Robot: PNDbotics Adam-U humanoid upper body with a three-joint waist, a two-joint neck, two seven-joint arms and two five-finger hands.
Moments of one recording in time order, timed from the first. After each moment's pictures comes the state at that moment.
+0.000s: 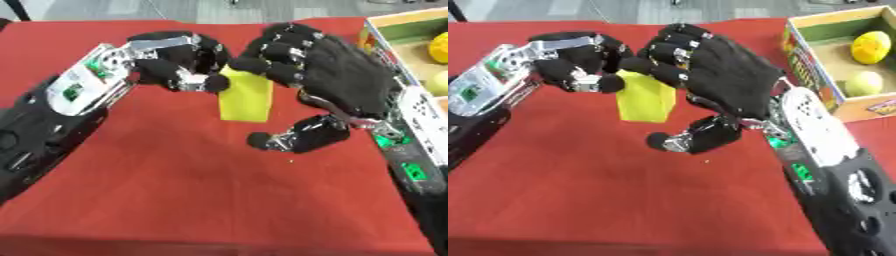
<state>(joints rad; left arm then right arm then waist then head) -0.78 0.64 -0.50 -1.54 0.45 0.12 -0.59 -0.71 -0.22 0.44 -1.76 1.11 -0.57 0.09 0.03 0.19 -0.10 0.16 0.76</state>
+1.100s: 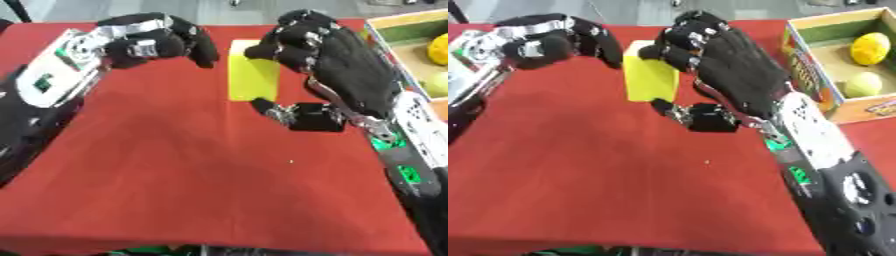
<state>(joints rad) -0.67 0.76 -0.26 -1.52 0.25 -0.08 -0.59 -0.69 -0.24 0.40 -1.71 1.13 -0.42 -0.08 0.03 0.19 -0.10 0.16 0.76</state>
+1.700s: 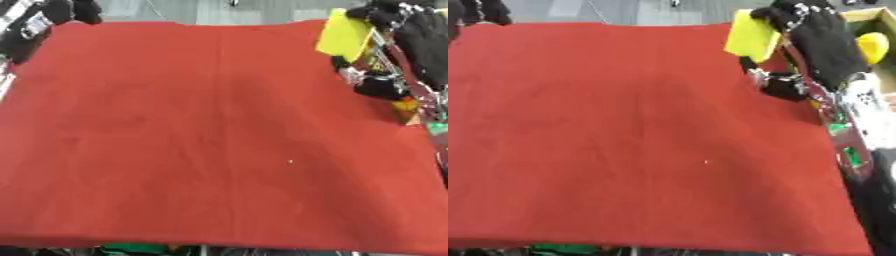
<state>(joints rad) -0.39 0.70 0.08 -1.55 0.30 -0.15 -0.23 -0.72 -0.40 0.08 -1.35 1.20 -0.12 -0.21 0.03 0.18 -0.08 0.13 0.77</state>
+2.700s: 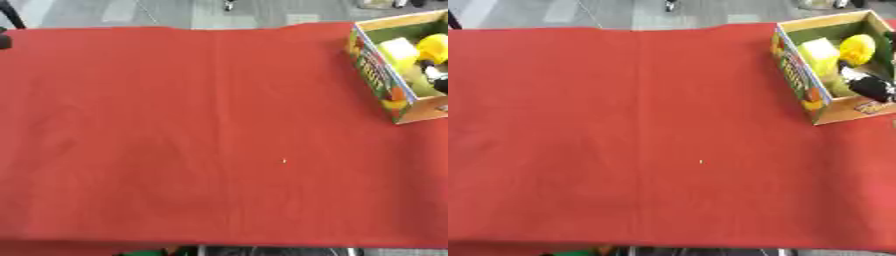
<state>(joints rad) -0.25 0.46 0.30 -1.66 0.34 -0.17 -0.09 -0.65 -0.51 -0.11 -1.08 1.02 0.00 -0.26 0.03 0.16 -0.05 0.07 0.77</state>
